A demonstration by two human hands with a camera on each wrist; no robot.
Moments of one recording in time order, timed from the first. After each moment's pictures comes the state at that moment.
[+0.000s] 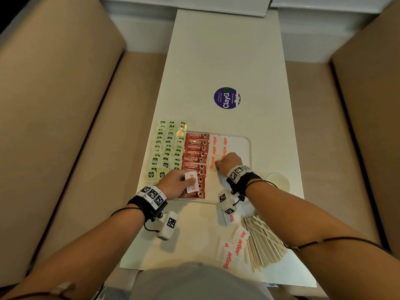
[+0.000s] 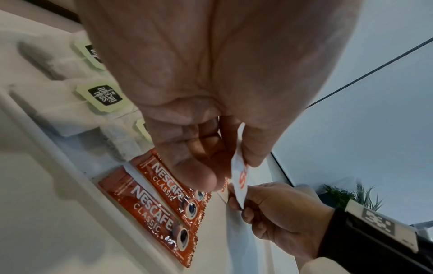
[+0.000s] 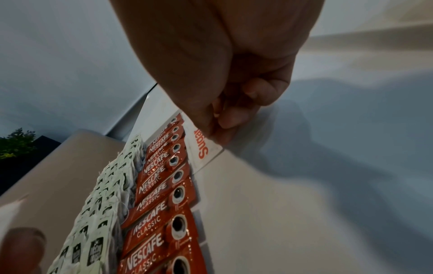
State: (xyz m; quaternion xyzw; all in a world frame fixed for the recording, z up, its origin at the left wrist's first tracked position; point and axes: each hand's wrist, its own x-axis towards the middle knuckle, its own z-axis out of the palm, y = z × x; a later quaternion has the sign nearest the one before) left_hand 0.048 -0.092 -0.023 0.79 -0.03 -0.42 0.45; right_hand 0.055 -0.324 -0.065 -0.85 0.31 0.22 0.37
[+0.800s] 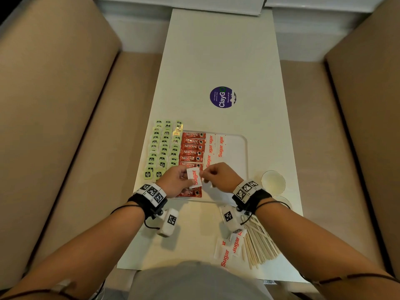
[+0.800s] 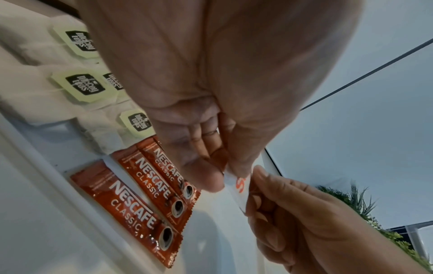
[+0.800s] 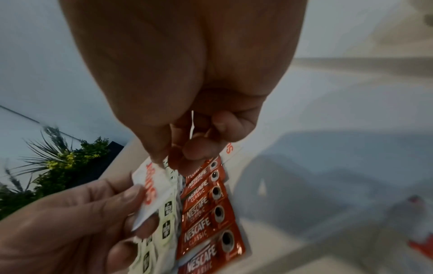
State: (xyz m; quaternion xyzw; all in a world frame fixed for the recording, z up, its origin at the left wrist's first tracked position) left_hand 0.048 -0.103 -0.018 0.78 -0.04 -0.40 0.48; right_hand 0.004 -0.305 -0.030 -0.84 0.11 0.23 0.49
